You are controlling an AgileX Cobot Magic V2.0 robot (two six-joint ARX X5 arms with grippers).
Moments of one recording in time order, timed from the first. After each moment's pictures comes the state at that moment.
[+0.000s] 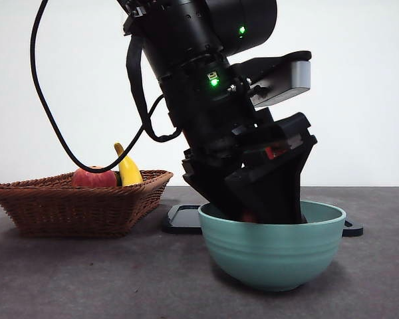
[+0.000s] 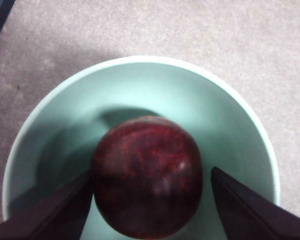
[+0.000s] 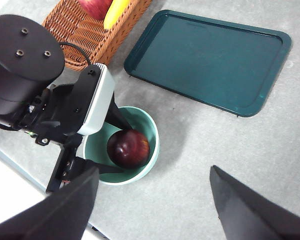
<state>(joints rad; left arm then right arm) -0.97 1.81 1.22 -0.48 0.14 0.22 0.10 0.76 1.01 -1.06 -0.52 -0.06</state>
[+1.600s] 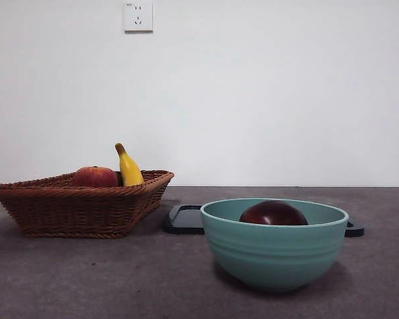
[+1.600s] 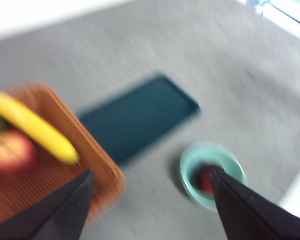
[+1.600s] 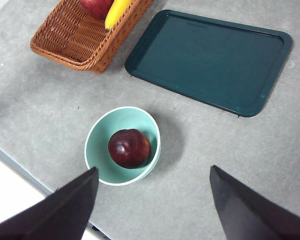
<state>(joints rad) -0.40 1.01 1.33 -0.92 0.38 0.10 0.10 0.76 1.01 -1.06 -0.52 -0.06</state>
